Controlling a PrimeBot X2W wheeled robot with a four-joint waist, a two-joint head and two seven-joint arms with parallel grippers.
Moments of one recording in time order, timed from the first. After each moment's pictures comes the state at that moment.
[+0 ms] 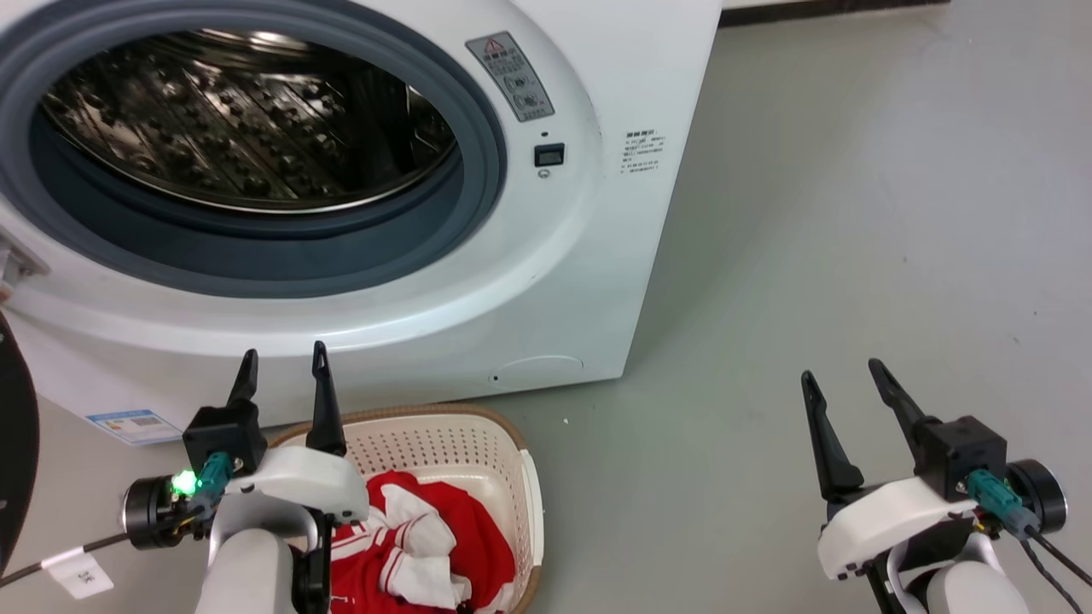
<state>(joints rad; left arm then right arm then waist) -0.27 0.06 0.07 0.42 -0.09 0.03 -0.26 -0.10 -0.05 0.03 0.16 0.01 0.13 -0.12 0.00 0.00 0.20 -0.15</state>
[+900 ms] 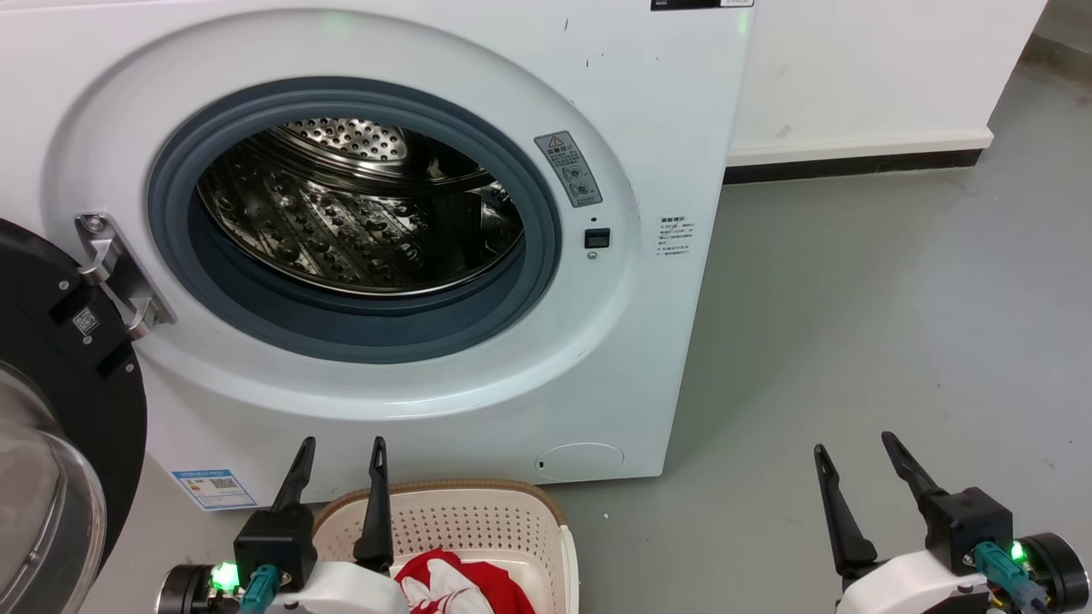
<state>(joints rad) 0.06 0.06 -0.06 0.05 -0.06 0.03 -0.16 0.08 -0.05 0.02 0.03 -0.04 0.13 -0.06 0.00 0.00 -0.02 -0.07</state>
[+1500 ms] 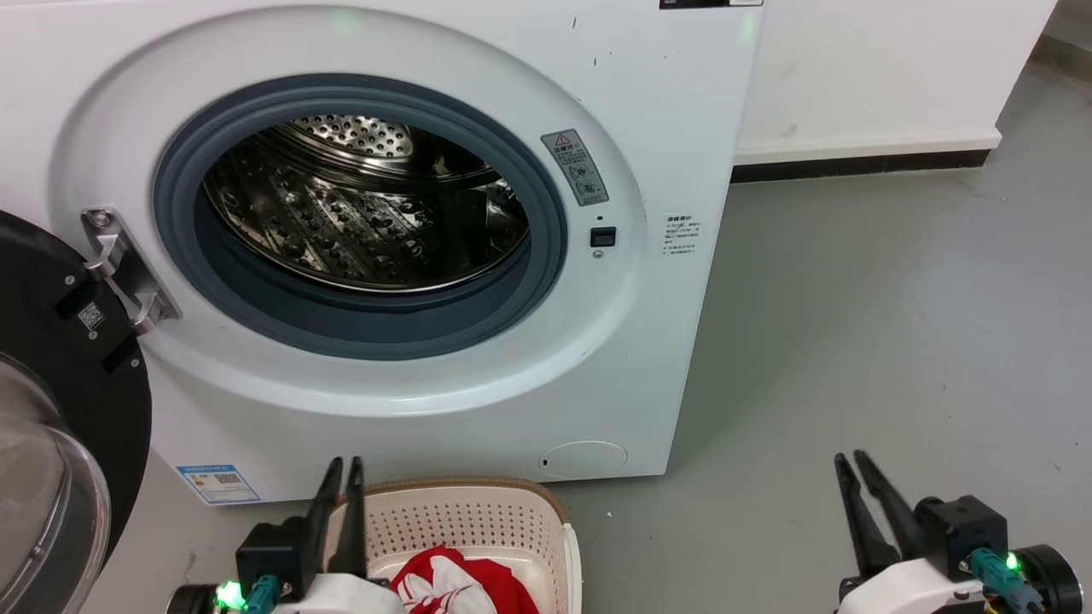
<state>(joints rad) 0.08 0.06 -0.07 0.07 -0.08 0.04 -0.15 0.09 -0.05 0.02 0.04 -0.03 0.13 -0.05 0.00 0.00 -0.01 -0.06</state>
